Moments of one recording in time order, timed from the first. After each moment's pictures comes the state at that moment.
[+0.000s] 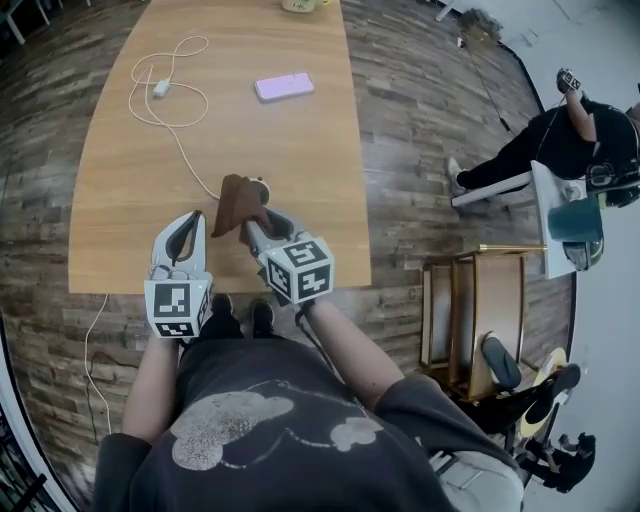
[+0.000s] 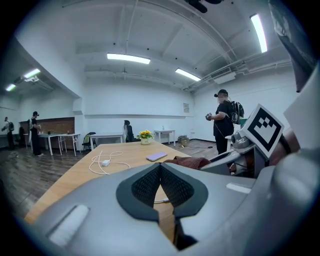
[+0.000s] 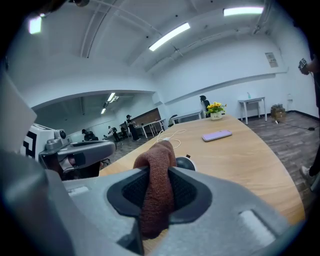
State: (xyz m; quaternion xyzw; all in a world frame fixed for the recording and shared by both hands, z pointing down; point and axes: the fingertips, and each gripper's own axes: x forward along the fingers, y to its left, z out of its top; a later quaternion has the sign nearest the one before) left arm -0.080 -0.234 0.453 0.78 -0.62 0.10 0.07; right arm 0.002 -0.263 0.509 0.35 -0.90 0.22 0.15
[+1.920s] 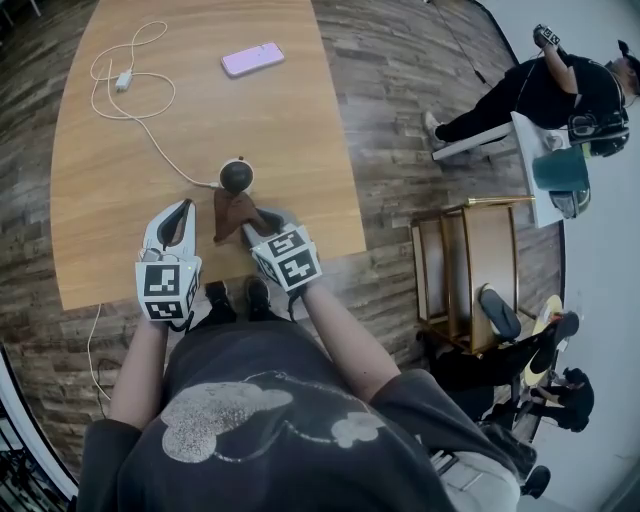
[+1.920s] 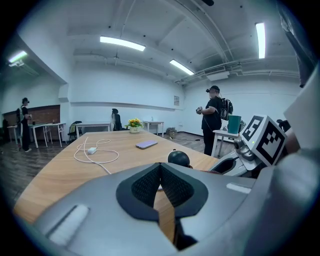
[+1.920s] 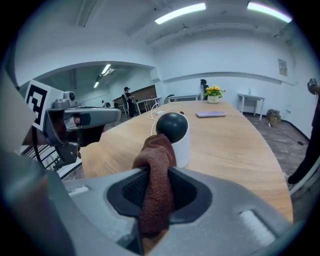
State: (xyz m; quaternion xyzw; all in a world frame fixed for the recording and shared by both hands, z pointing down) left arm -0.075 -0.247 0.501 0.82 -0.54 0.13 0.12; right arm 0.023 -0.234 0.583 0.36 -0.86 0.21 0.30
